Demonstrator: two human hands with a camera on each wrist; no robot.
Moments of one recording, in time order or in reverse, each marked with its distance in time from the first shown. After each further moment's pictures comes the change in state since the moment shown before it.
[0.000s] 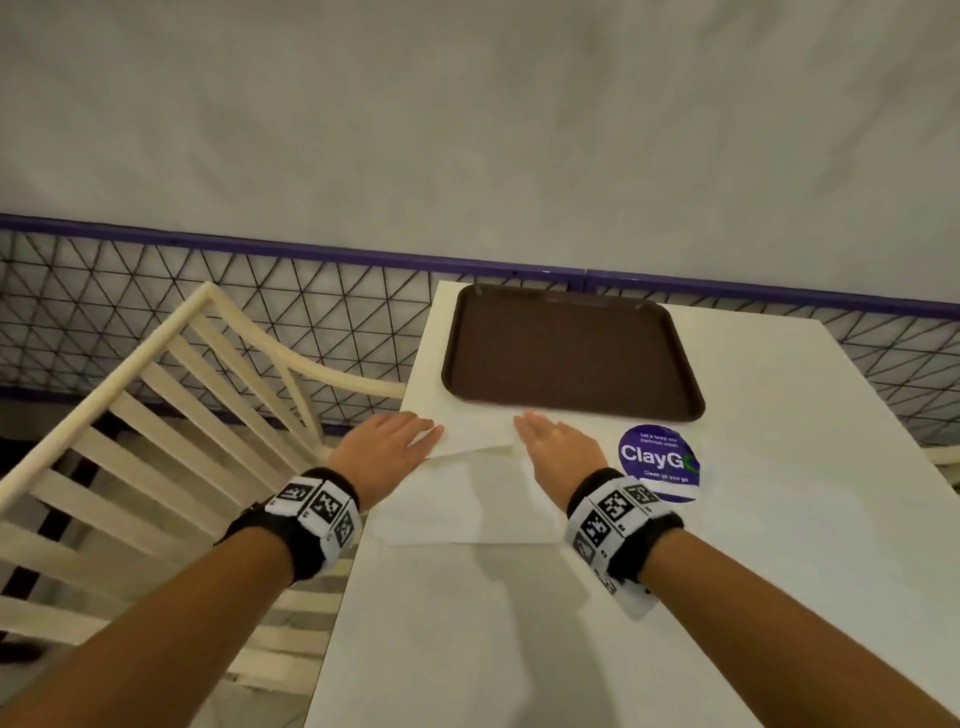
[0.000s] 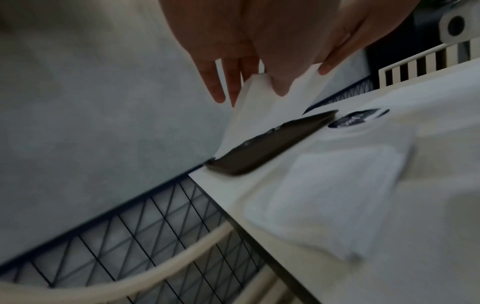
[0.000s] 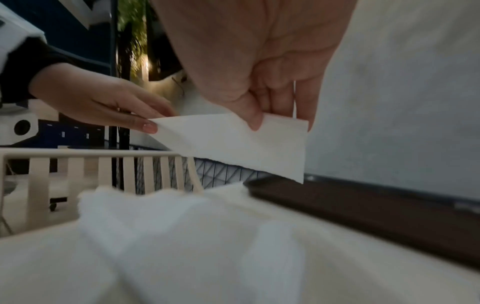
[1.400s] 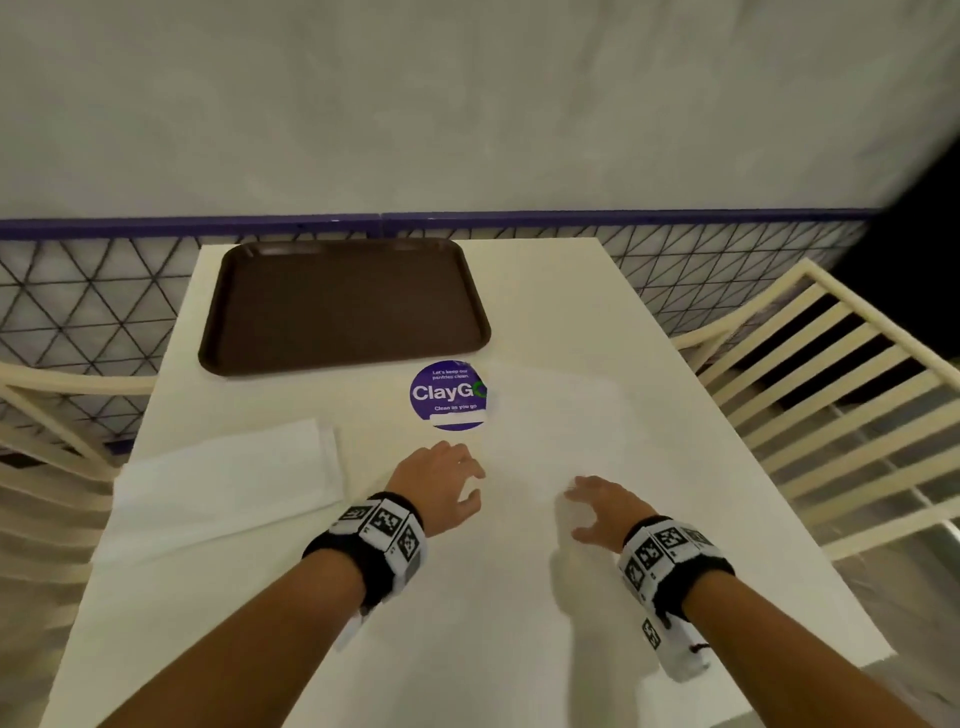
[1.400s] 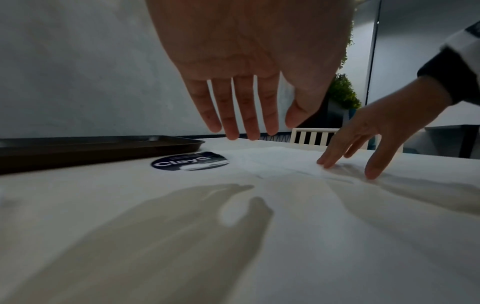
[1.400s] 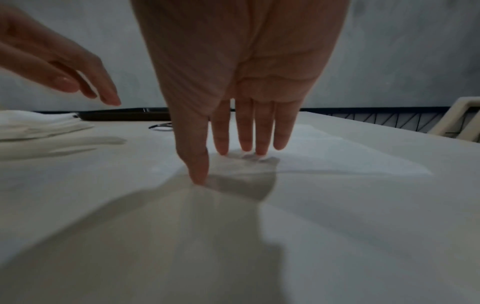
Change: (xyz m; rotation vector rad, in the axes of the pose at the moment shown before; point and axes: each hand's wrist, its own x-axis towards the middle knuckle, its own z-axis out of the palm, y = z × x) left_hand 0.135 0.254 -0.023 -0.636 -0.184 0.089; right_hand -0.192 0.215 0.124 0.373 -0.365 0.504
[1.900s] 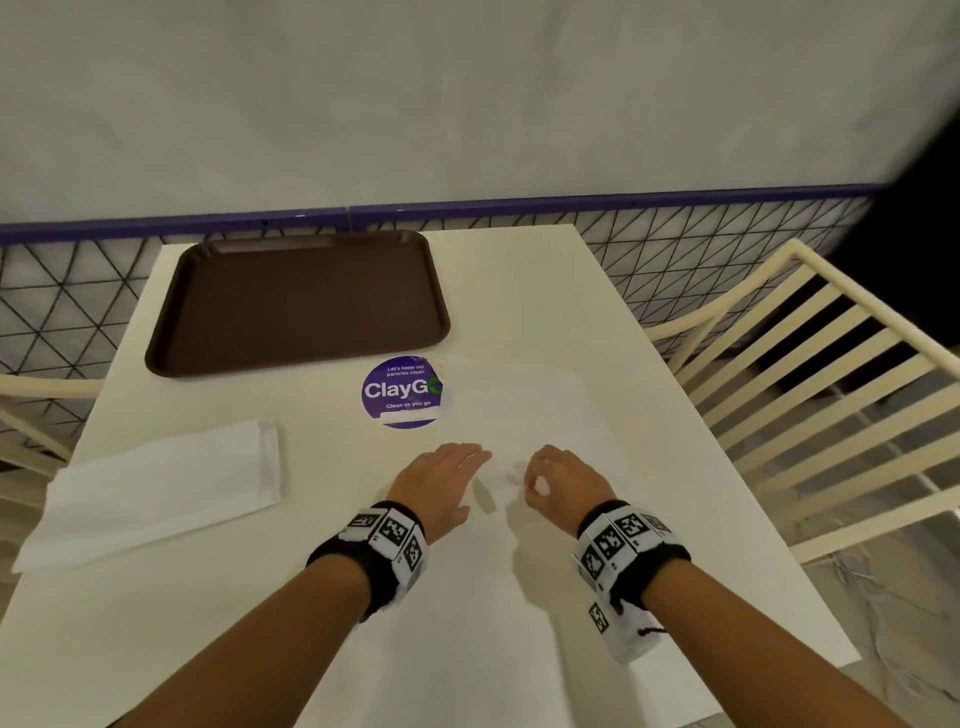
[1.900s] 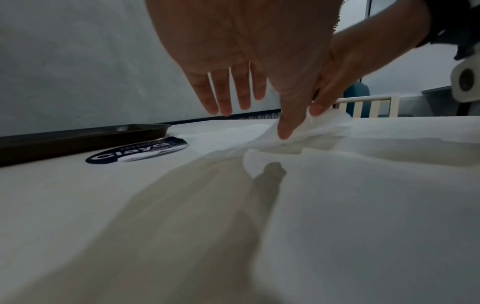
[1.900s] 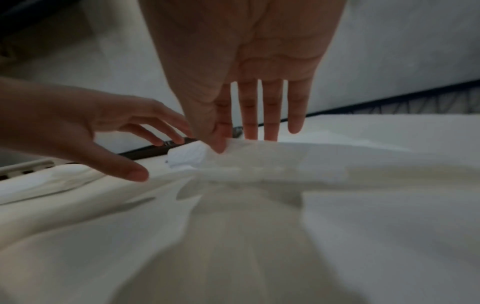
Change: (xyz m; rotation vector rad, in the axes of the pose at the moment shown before) left_hand 0.037 0.056 0.024 0.092 -0.145 -0.034; right_hand 0.003 0.020 -0.014 0.067 0.287 -0.171
